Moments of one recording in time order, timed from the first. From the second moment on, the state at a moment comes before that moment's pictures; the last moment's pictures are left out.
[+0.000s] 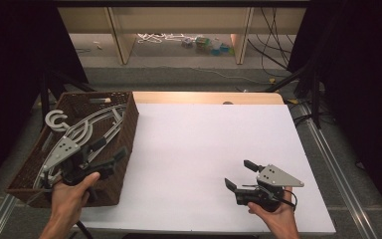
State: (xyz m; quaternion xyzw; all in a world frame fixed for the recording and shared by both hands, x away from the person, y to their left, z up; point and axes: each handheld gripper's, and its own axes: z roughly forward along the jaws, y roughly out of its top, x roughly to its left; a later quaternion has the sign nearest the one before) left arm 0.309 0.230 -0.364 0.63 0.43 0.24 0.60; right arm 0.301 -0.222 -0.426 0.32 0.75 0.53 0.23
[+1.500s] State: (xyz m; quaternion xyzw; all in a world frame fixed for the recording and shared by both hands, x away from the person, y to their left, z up) left arm 0.290 0.182 -0.435 0.70 0.35 0.26 0.57; right arm 0.275 -0.222 -0.429 0.33 0.73 0.55 0.24
